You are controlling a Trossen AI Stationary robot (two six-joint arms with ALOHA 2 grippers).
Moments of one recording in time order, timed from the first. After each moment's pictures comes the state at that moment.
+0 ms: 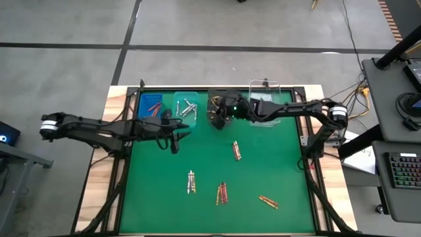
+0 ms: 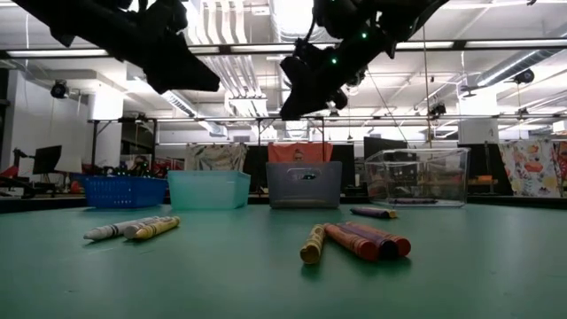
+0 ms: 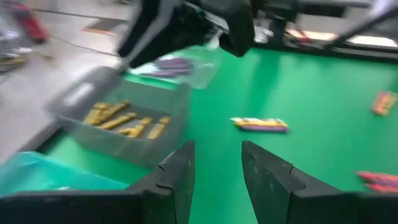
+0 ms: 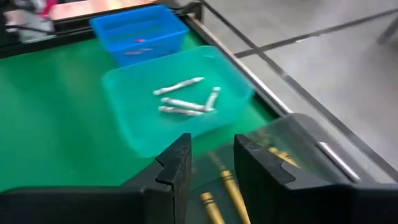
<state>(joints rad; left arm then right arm) 0.03 1.00 0.56 0.06 -0.24 -0.10 -0.26 1.68 1.17 0.00 0.25 0.08</state>
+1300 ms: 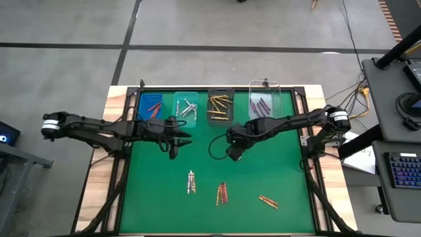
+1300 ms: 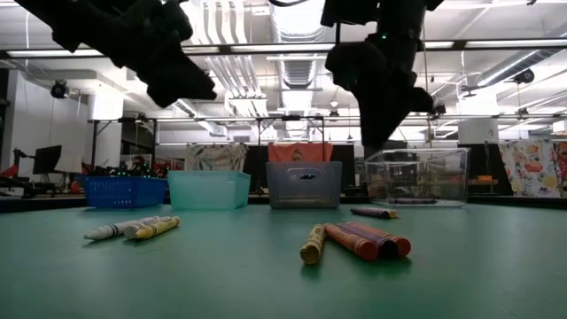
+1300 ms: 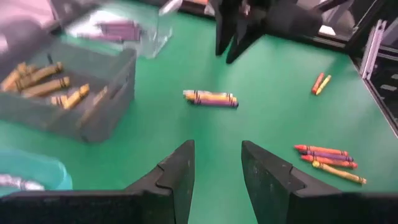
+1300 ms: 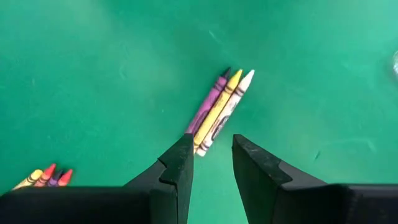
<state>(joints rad) 0.03 1.04 0.56 0.02 -0.05 -0.21 0.01 1.68 1.26 -0.88 0.07 0.81</state>
